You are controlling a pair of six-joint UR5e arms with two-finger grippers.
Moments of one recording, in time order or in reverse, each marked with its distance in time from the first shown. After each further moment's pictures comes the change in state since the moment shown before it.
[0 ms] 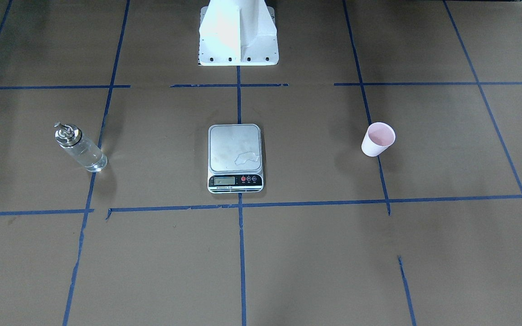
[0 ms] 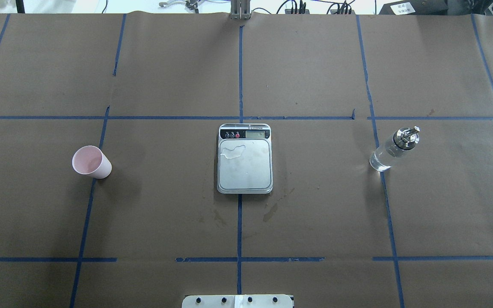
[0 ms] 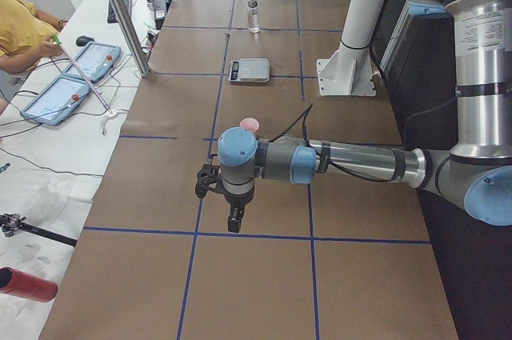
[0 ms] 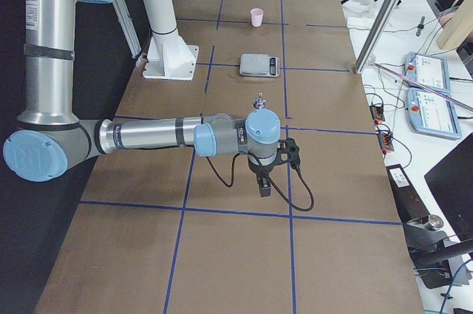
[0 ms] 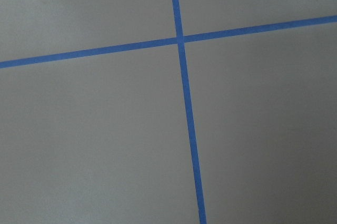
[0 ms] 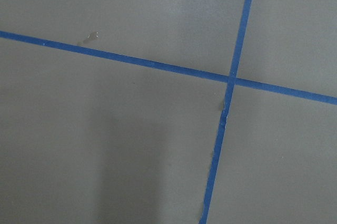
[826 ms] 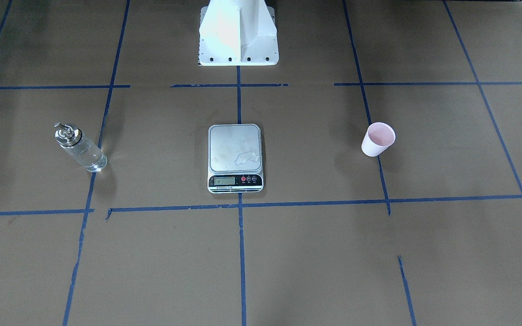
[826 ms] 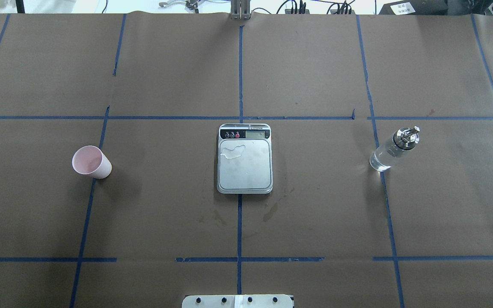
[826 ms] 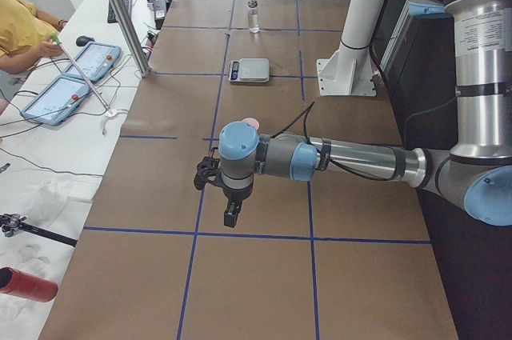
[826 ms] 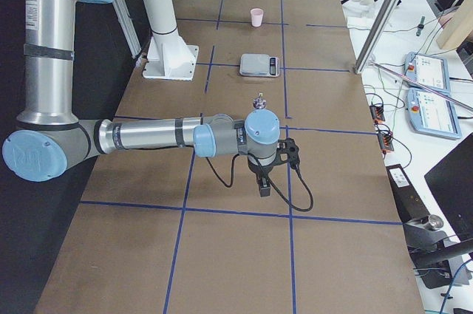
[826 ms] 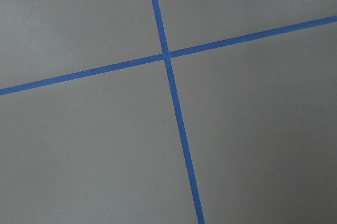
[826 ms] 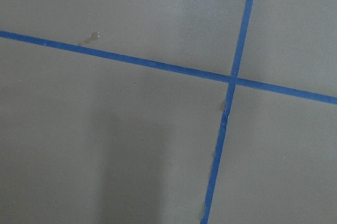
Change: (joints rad) left arm 0.001 0.000 -0.022 -0.029 0.002 0.042; right arm -0.001 -0.005 0.000 0.008 0.005 0.006
